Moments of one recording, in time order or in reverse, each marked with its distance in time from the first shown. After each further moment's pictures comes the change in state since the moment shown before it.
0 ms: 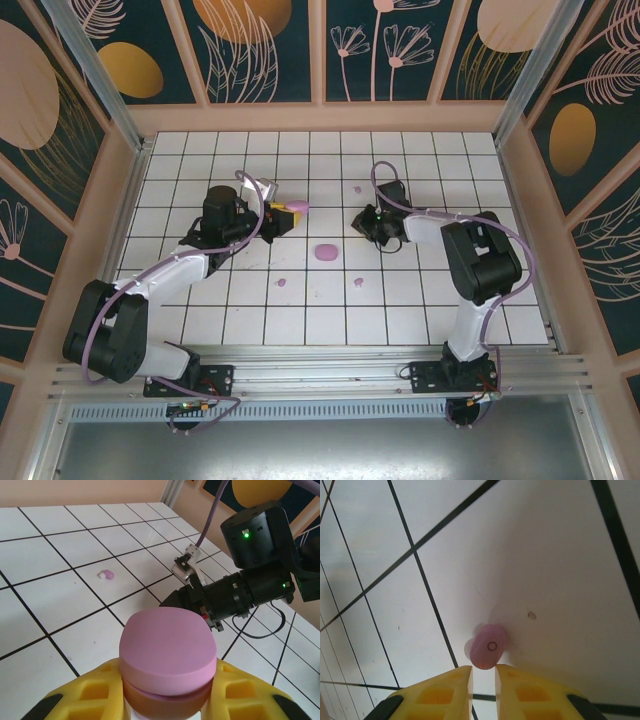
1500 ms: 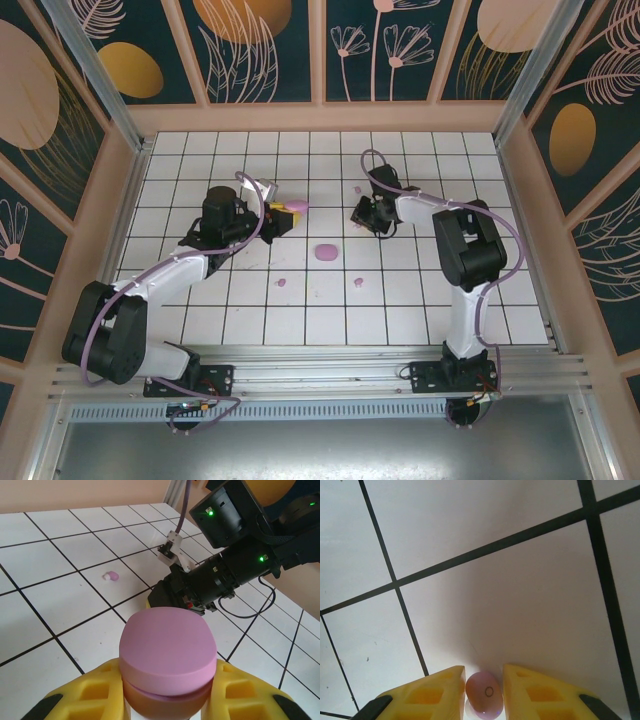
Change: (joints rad) left arm 0.000 -0.009 -0.005 -0.005 -0.018 0.027; right arm 0.006 0.134 0.267 -0.294 0.089 -0.187
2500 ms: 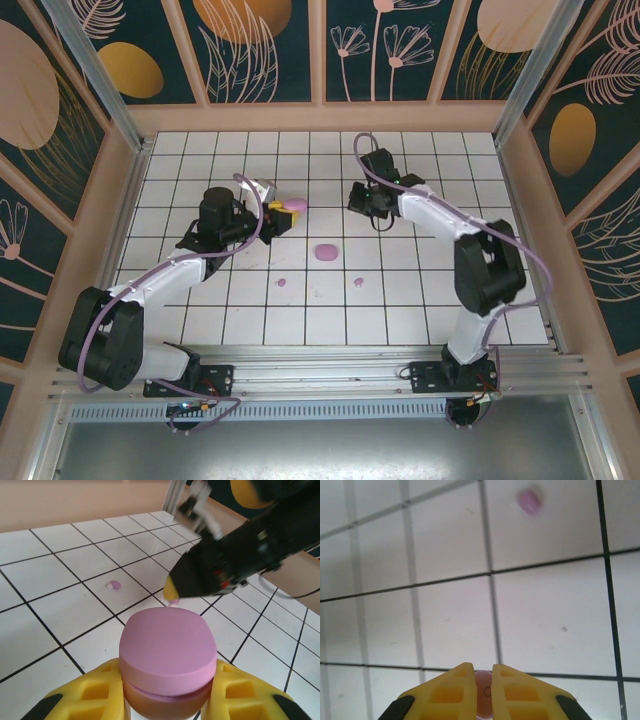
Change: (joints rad) left arm 0.000 -0.032 -0.013 0.028 0.004 0.042; right arm 0.099 -0.247 0.067 -0.163 0.136 -0.111
